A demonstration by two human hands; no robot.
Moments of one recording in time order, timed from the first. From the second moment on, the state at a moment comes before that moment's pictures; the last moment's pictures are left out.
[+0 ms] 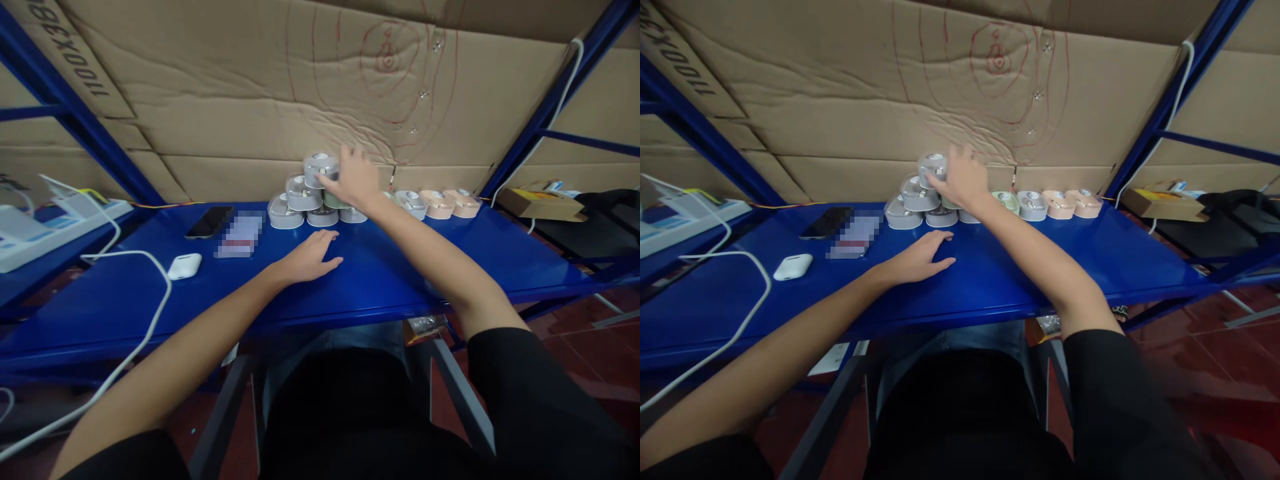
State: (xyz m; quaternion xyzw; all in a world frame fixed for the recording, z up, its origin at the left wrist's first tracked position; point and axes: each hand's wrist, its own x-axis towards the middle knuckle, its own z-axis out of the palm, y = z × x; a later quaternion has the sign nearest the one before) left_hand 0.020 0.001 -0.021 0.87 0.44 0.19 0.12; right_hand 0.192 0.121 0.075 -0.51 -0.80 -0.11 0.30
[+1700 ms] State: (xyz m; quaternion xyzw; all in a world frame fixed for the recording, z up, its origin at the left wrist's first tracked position) left_hand 0.006 0.001 -0.010 0.86 0.39 0.26 0.19; right_hand 0.342 0.067 0.052 -0.39 -0.87 0.19 0.24
